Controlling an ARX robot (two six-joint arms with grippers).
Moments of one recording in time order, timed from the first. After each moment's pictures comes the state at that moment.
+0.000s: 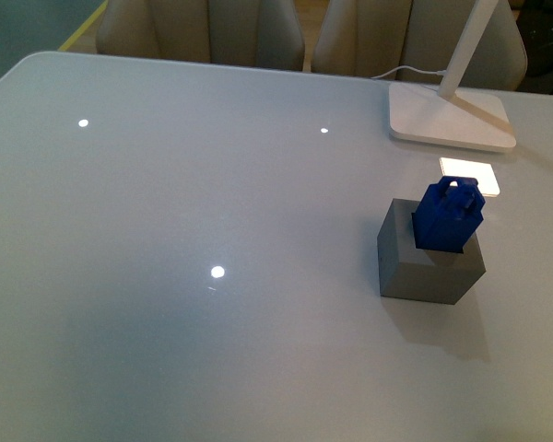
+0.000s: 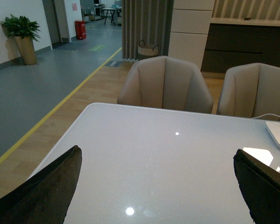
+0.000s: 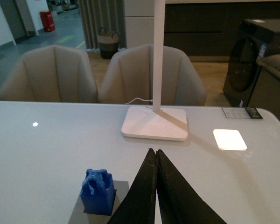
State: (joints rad) left arm 0.00 0.00 0.01 0.00 0.00 0.00; right arm 0.00 0.58 0.02 0.57 0.00 0.00
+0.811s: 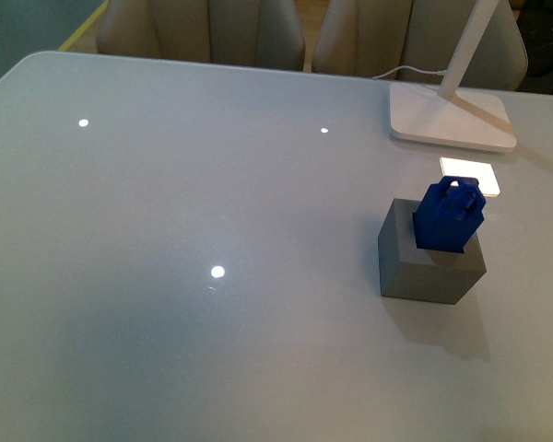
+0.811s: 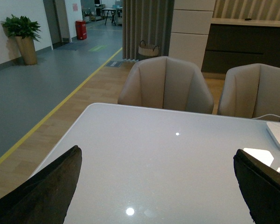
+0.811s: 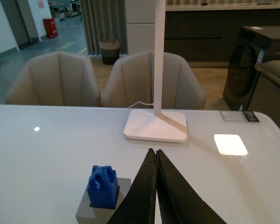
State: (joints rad) left arm 0.00 0.00 0.01 0.00 0.00 0.00; right arm 0.00 0.20 0.02 0.20 0.00 0.00
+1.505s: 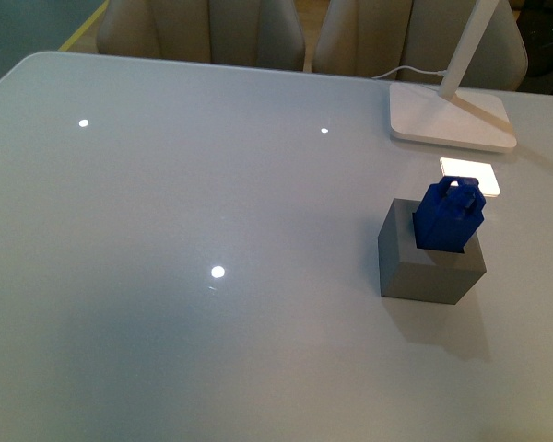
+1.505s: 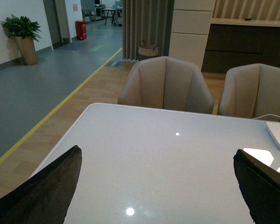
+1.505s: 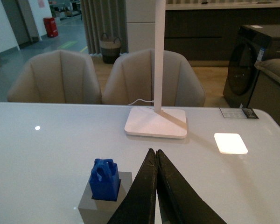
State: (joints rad) left arm 0.00 0.00 0.01 0.00 0.00 0.00; right arm 0.00 0.01 0.02 0.00 0.00 0.00
